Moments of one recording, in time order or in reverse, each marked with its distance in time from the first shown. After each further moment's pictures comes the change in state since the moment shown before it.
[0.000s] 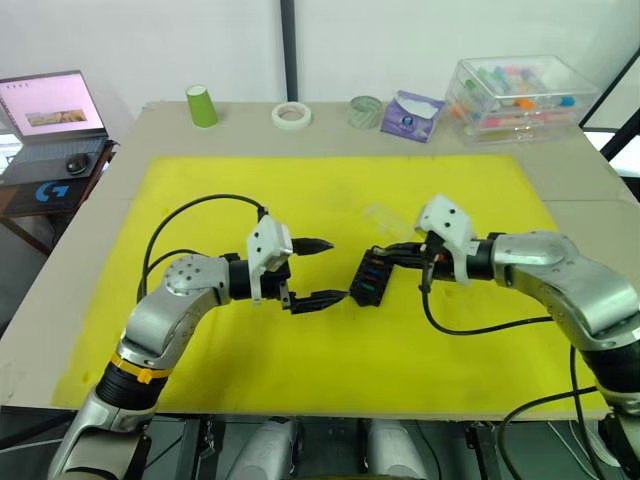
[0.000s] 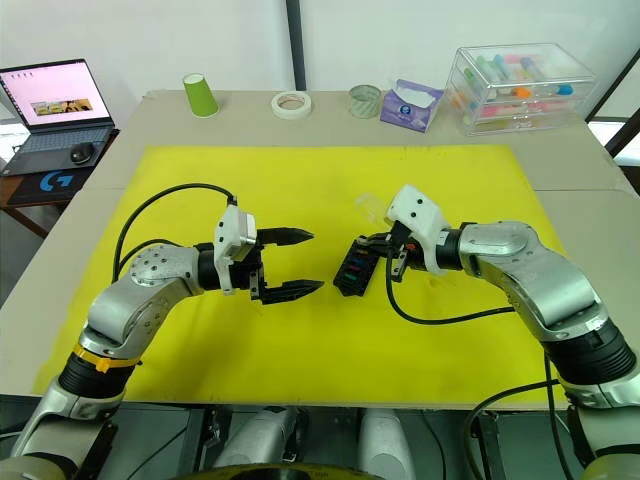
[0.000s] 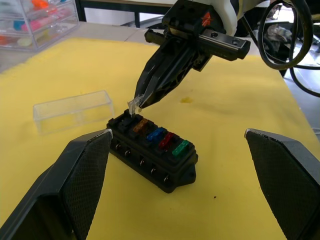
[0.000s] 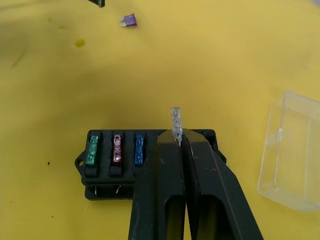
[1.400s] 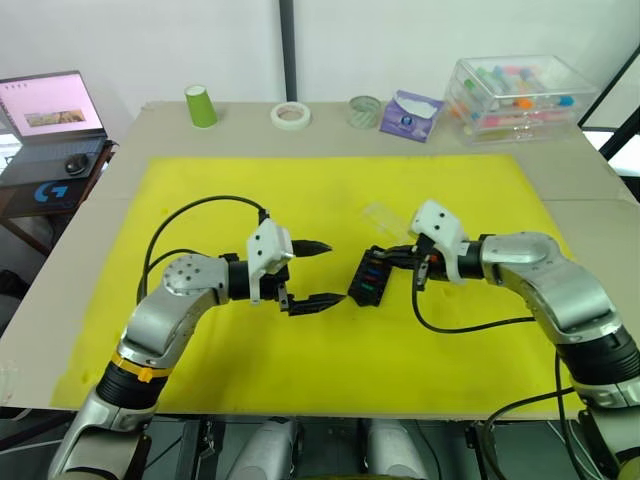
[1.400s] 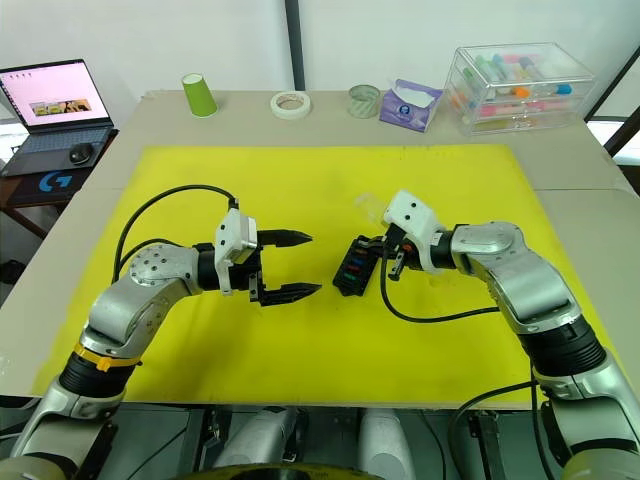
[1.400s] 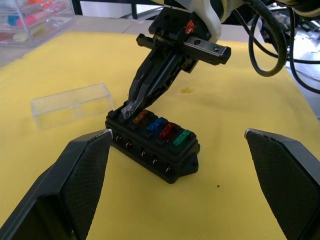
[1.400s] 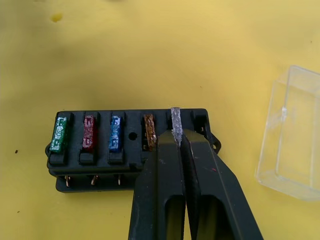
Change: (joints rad) left arm 0.000 -0.002 0.000 0.026 0.055 -0.028 -0.043; right arm -0.015 0.095 0.000 0.097 -0.178 -0.004 0.099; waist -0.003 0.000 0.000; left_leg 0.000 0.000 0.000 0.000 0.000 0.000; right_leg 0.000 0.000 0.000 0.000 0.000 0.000
